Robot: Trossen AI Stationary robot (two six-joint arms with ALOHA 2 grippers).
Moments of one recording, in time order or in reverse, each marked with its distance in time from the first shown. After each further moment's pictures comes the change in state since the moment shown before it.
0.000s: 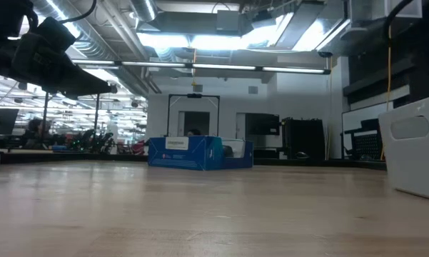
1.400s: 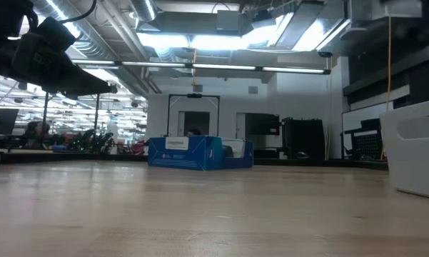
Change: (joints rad) left arm 0.000 0.000 0.000 0.000 0.000 0.000; right arm 0.000 0.000 0.220 0.053 0.285 -0.300
